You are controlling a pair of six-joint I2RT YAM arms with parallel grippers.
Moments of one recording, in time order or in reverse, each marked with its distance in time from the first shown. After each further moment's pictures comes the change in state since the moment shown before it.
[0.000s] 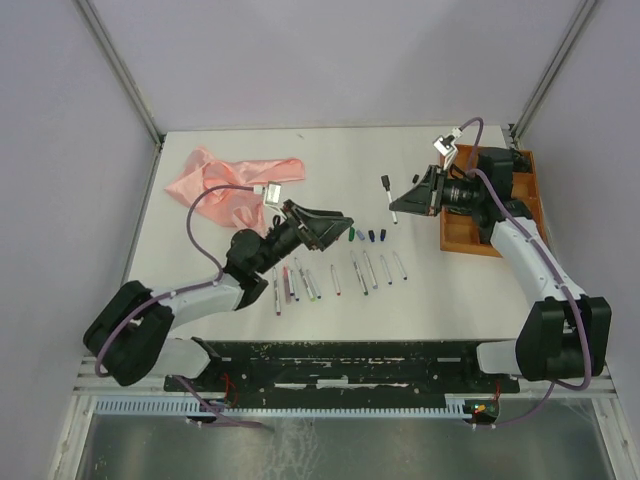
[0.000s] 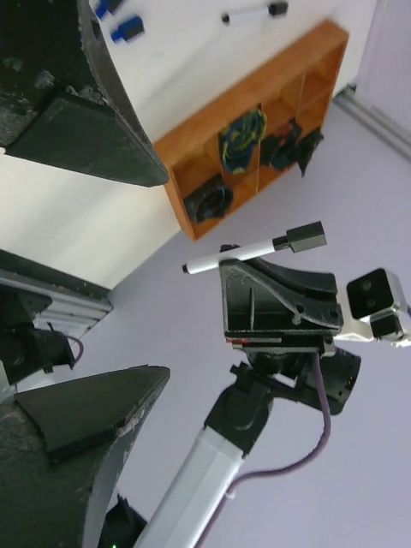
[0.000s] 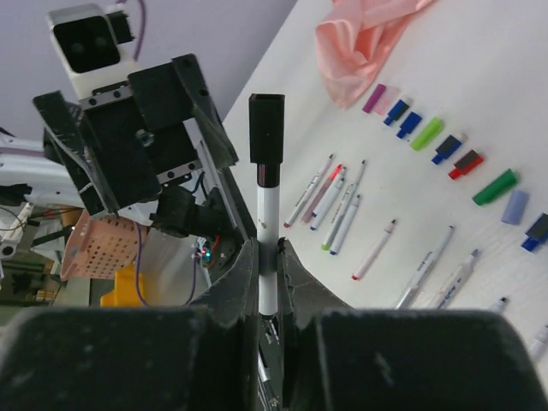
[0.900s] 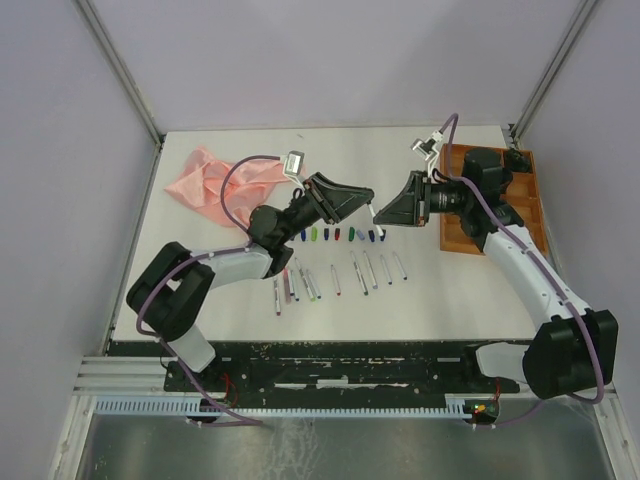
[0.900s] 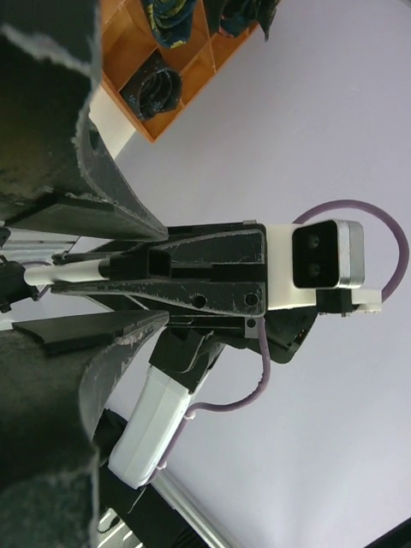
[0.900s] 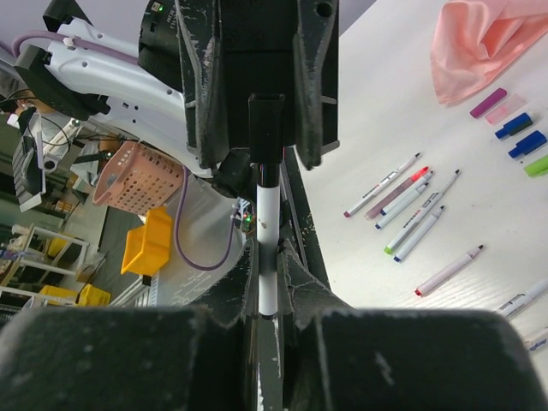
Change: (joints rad) left arm 0.017 0.359 0.335 0.299 0.193 -0.248; right arm 0.140 -0.077 -0.011 0.131 -0.135 0.089
